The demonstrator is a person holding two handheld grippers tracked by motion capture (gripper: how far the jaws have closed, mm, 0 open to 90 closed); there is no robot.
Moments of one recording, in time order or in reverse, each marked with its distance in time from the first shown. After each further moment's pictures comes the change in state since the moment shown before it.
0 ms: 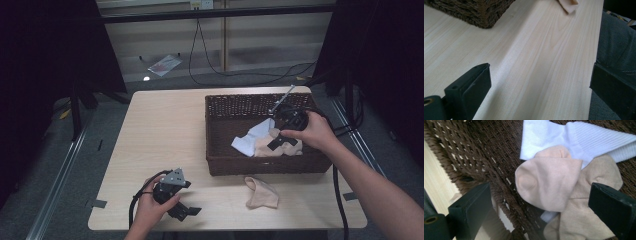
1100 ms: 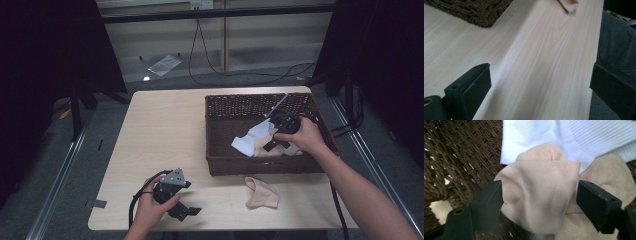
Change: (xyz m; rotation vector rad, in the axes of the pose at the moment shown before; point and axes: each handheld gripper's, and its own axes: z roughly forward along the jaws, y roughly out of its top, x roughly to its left) left arm 0.001 0.000 0.001 0.003 -0.009 -0.001; right arm -0.020 -0.001 0.044 0.002 -0.009 0.049
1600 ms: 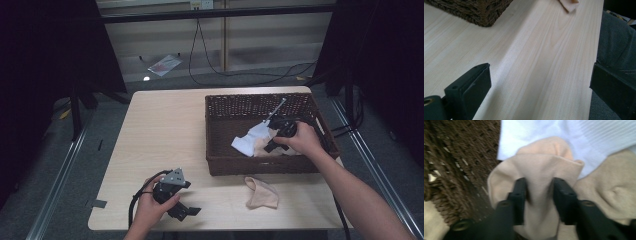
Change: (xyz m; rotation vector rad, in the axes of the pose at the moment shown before) left arm 0.001 -0.001 0.000 0.006 -0.001 -0.001; right arm 0.001 -0.006 0.016 -0.006 0.003 -0.037
